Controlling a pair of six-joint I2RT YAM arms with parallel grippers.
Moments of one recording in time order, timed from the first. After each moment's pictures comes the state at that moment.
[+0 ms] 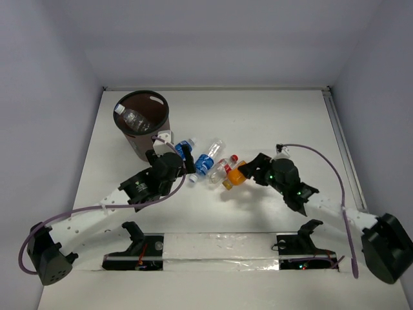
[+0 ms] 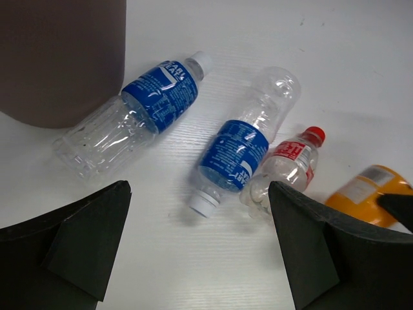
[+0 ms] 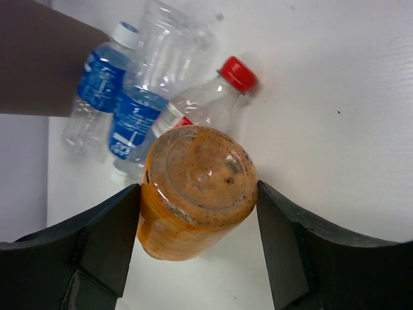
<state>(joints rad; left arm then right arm) -0.88 0.91 0.73 -0.37 -0.63 -0.67 0.61 1.08 0.35 0.29 0.07 0.92</state>
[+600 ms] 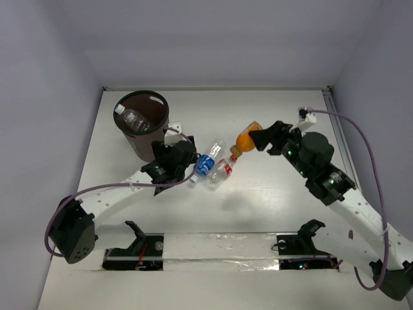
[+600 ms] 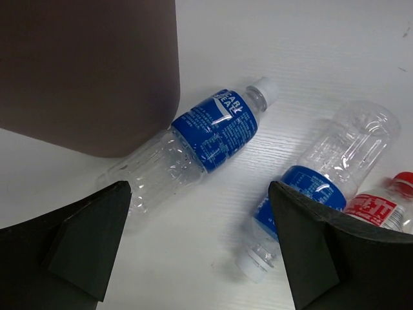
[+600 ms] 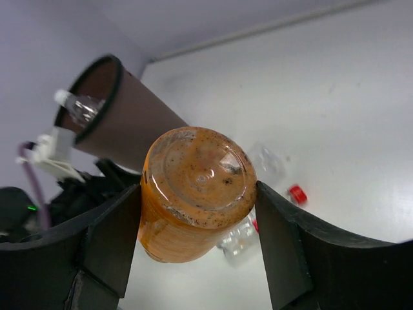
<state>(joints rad) -0.79 1.19 0.79 -0.27 -0.77 -0.57 0.61 0.81 0.84 -0.17 0.15 0.65</state>
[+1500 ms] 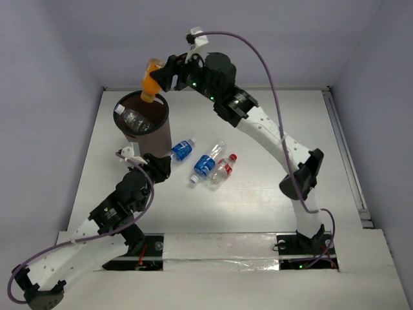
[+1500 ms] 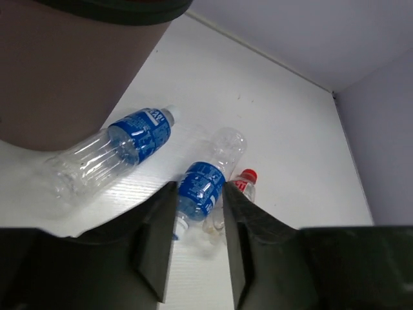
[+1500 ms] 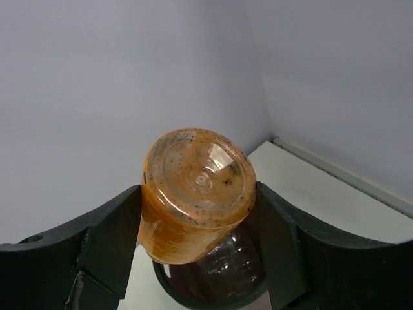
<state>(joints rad) -0.82 0.53 0.55 -0.24 -0.62 -0.69 0.81 2.01 2.29 -0.10 -0.09 0.33</state>
